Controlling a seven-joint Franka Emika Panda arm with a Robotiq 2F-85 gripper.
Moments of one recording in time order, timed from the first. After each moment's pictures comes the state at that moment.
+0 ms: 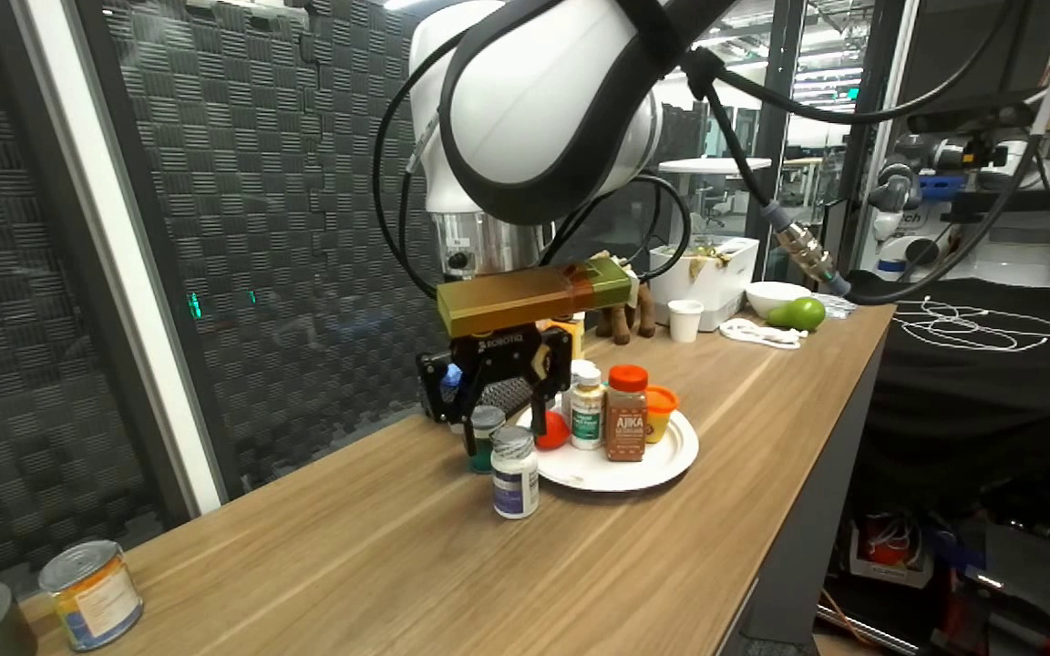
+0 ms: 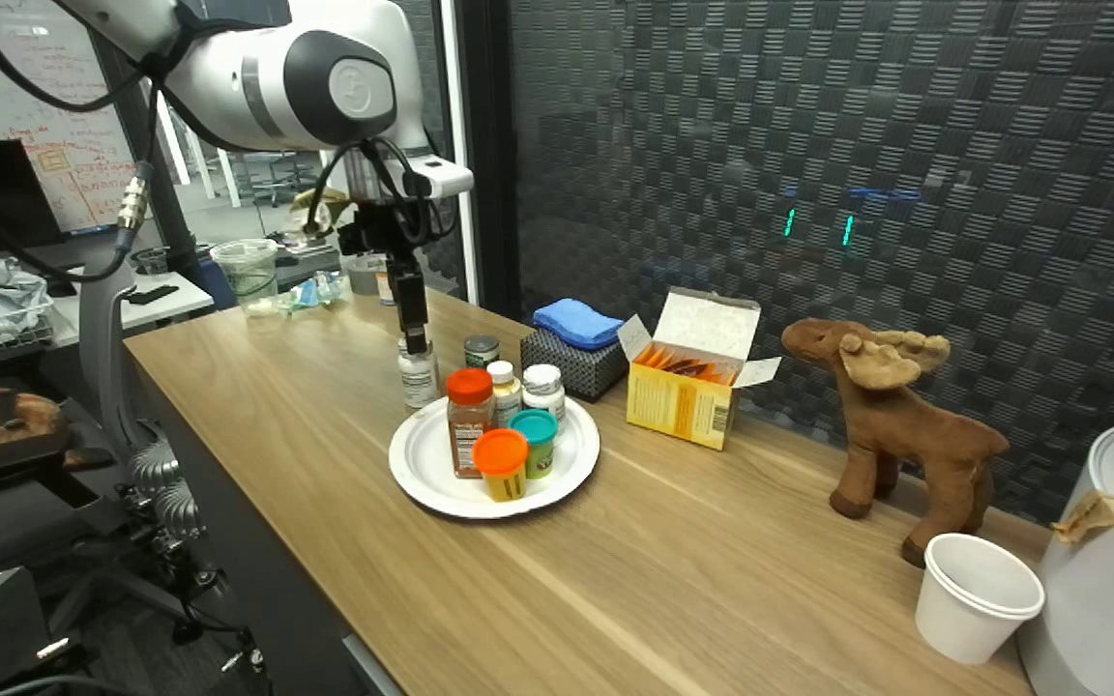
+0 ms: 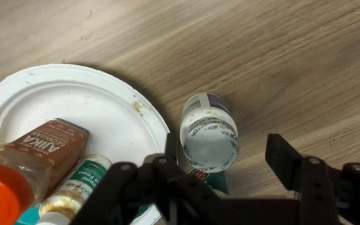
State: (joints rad) arm 0.26 0.36 0.03 -1.93 -0.08 2.26 0.76
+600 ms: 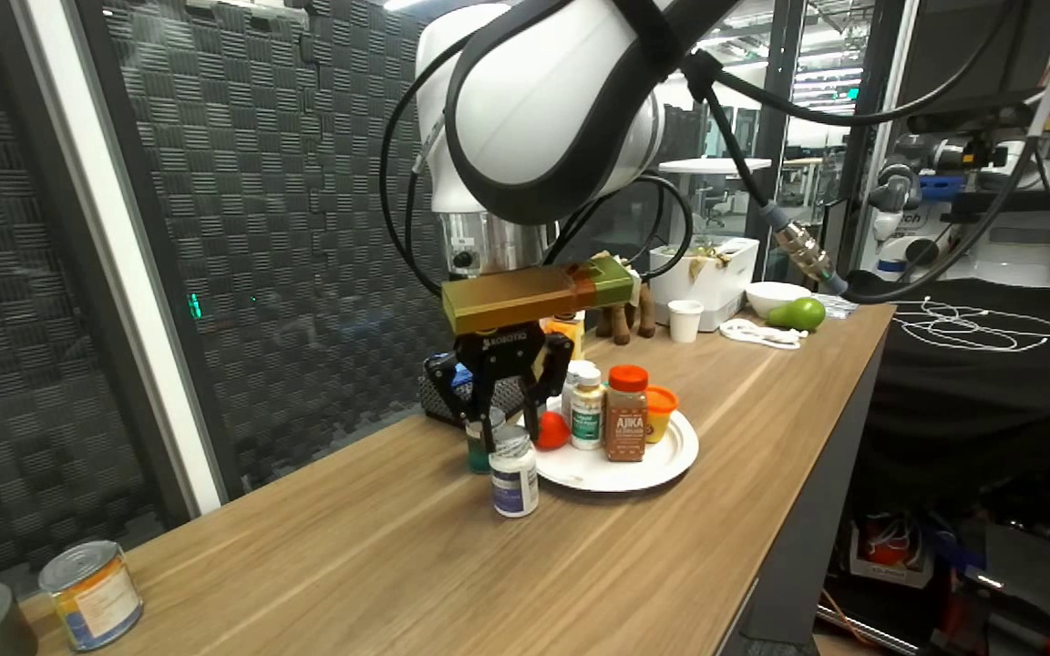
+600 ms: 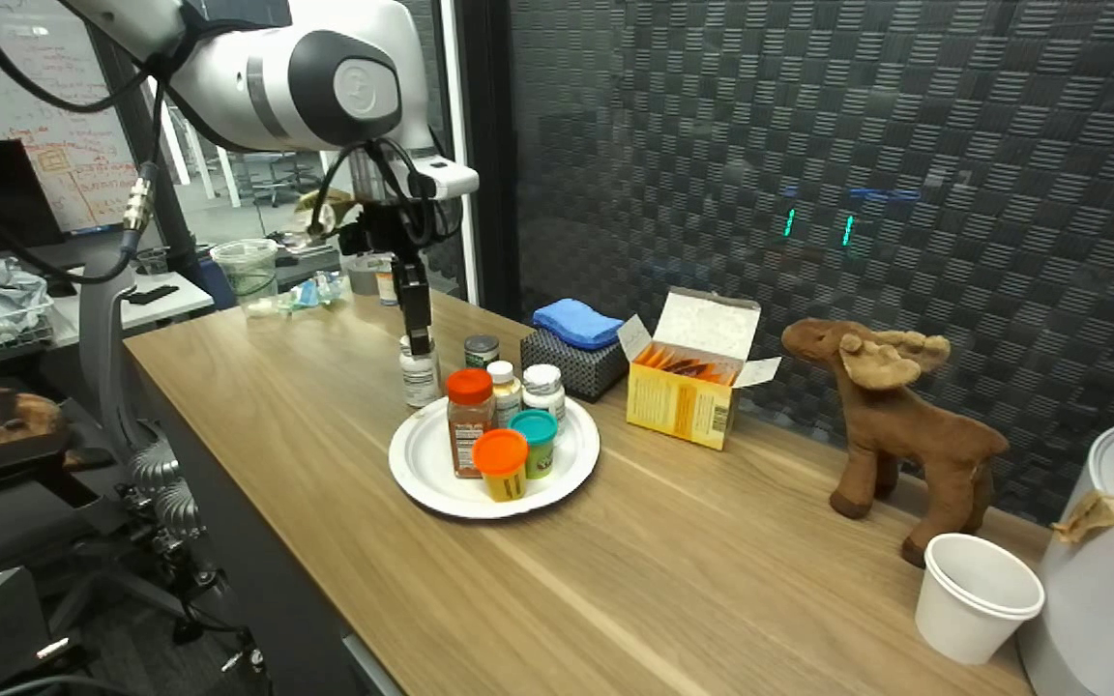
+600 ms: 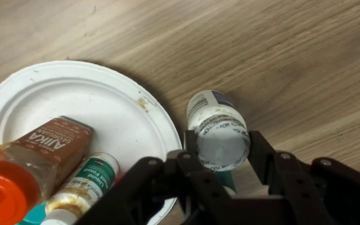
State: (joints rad) arm 0.25 0.36 0.03 -1.93 -0.08 2.26 0.76
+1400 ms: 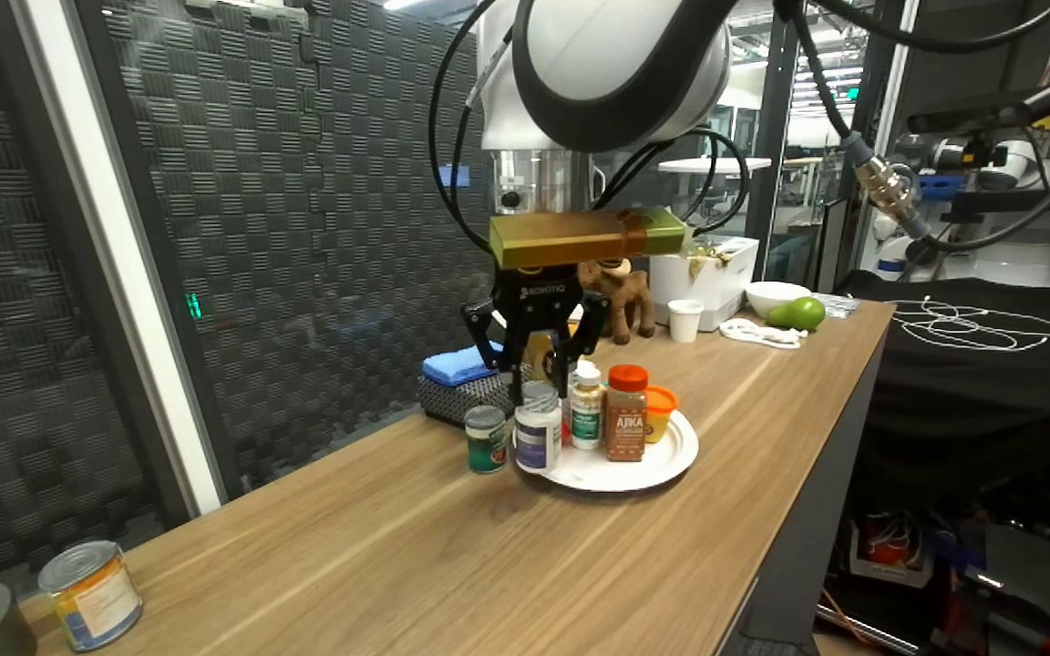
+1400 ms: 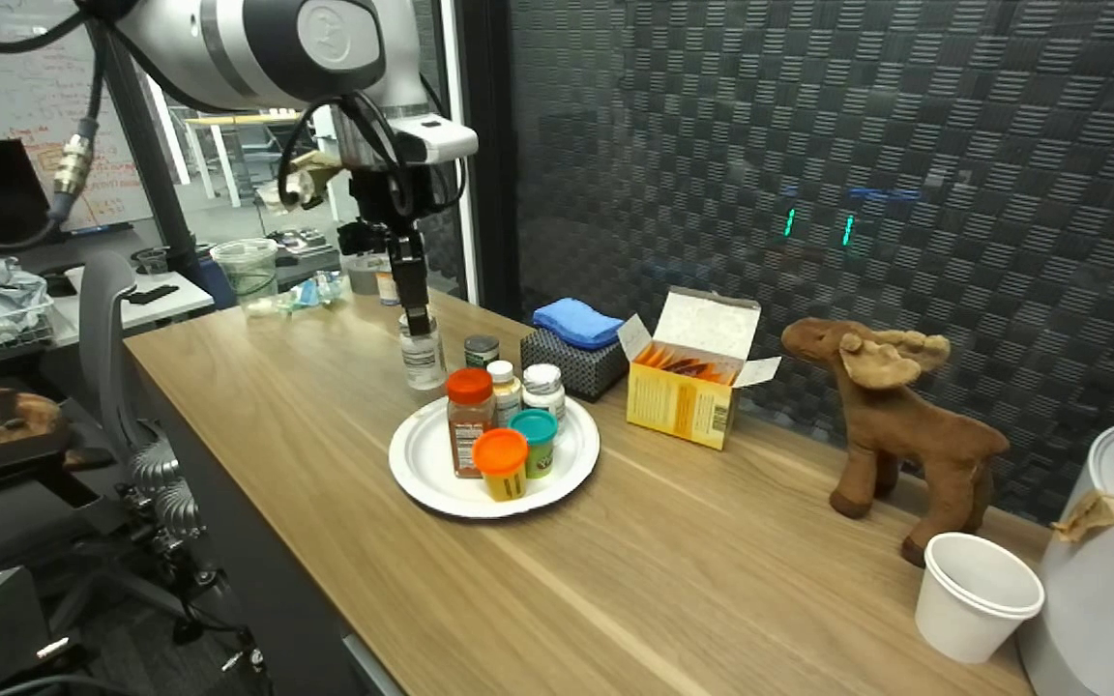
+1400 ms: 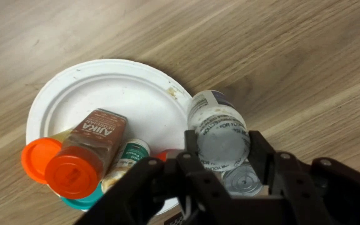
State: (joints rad) arm 0.20 0.20 0.03 -2.05 -0.06 2.30 0.76
